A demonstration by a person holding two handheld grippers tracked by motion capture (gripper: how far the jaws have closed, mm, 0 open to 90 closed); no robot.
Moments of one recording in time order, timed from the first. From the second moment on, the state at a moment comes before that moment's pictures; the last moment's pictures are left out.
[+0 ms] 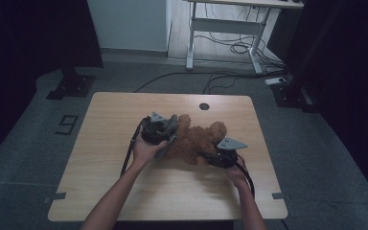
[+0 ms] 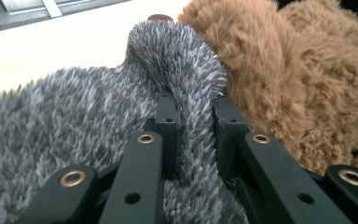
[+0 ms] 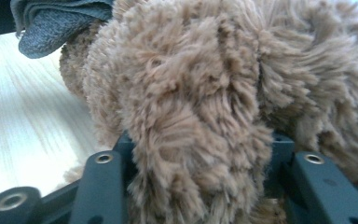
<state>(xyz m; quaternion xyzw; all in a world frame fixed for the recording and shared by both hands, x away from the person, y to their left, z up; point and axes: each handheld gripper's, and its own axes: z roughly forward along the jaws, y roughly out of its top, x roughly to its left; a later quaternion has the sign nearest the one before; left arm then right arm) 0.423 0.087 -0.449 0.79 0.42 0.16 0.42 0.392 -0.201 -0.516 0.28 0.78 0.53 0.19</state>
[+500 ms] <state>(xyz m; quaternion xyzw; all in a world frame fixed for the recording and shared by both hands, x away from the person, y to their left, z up) 0.391 0.101 -0.464 0.79 0.41 0.12 0.44 0.375 -0.206 -0.522 0.37 0.74 0.55 0.11</state>
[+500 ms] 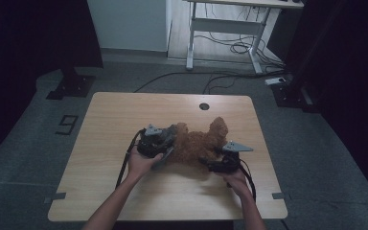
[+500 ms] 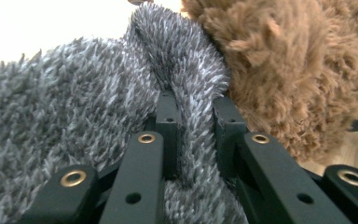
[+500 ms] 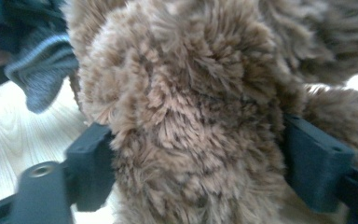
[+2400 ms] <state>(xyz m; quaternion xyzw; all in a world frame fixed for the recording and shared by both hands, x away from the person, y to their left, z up) 0.390 0.042 -0.425 0.80 0.37 0.16 0.44 0.371 -0.223 -0.540 0.38 0.72 0.56 0.12</state>
